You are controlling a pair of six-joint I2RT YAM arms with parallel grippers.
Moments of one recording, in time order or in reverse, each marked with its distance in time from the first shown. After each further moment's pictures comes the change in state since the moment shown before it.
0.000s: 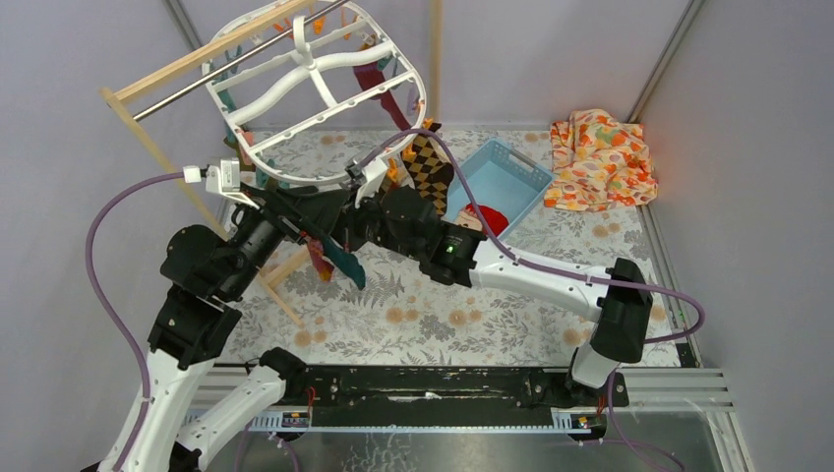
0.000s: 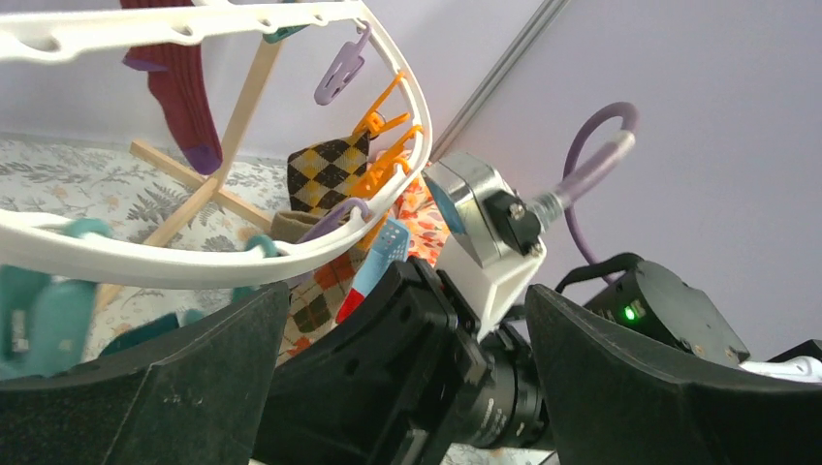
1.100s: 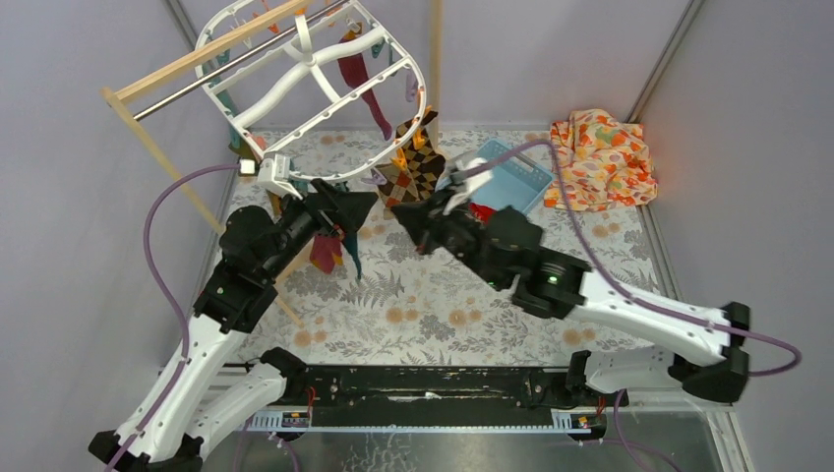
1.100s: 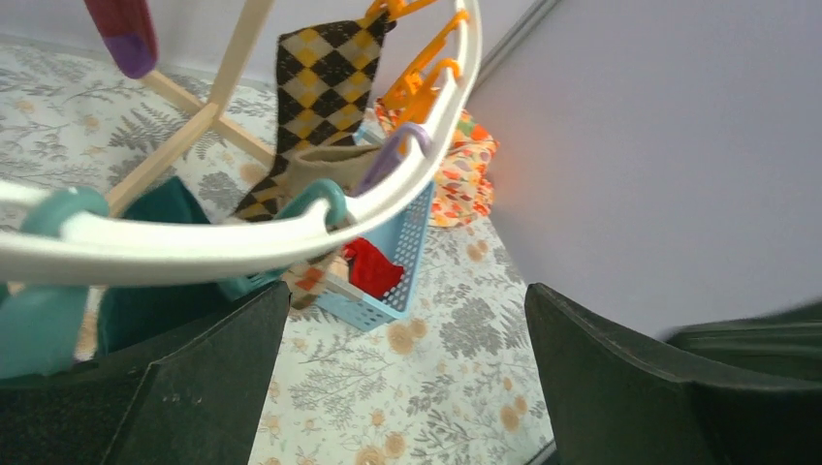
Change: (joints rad) left arm -0.002 0.088 -0.182 0.146 0.031 -0.052; right arm 0.071 -0.435 -0.239 -0.094 0.310 -0.101
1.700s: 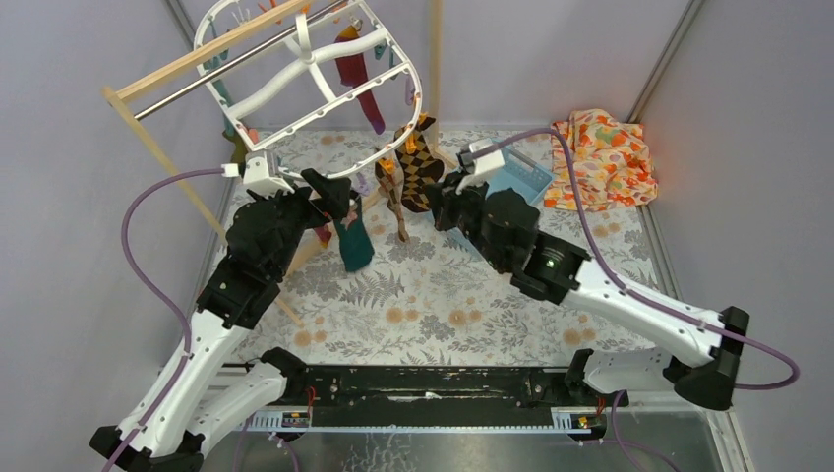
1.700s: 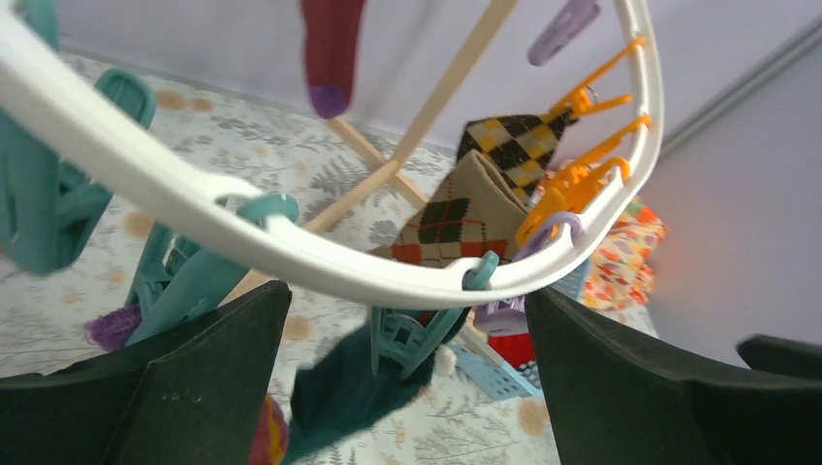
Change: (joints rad) left arm 0.000 0.038 0.006 -0.032 -0.350 0.123; right arm -0.124 -0.070 -0.054 -0.053 0.116 -0.063
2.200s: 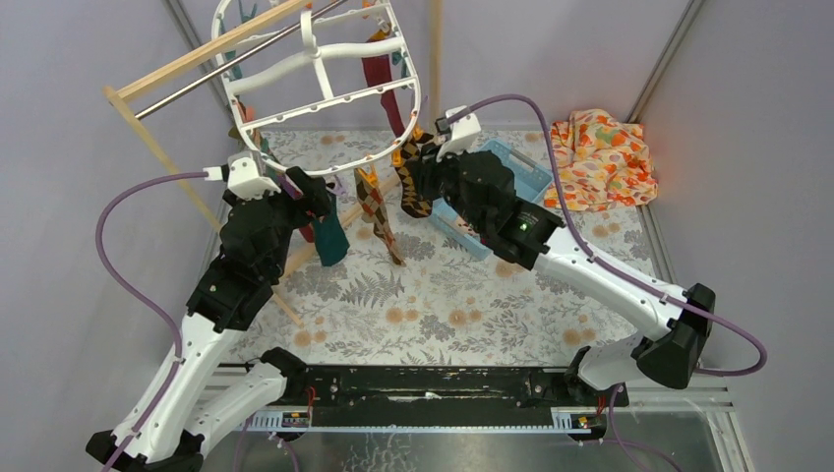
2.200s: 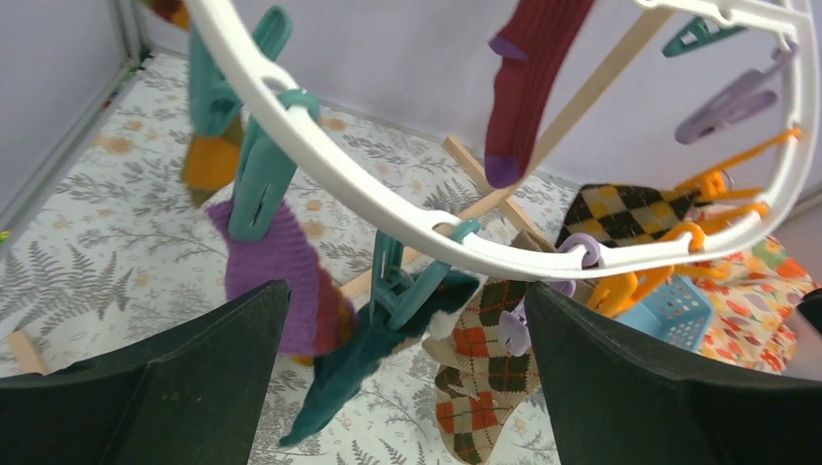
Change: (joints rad) left arm 0.000 -0.008 0.064 -0.138 -0.236 0.095; right arm -0.130 0.233 0.194 -0.035 -0.135 -0.021
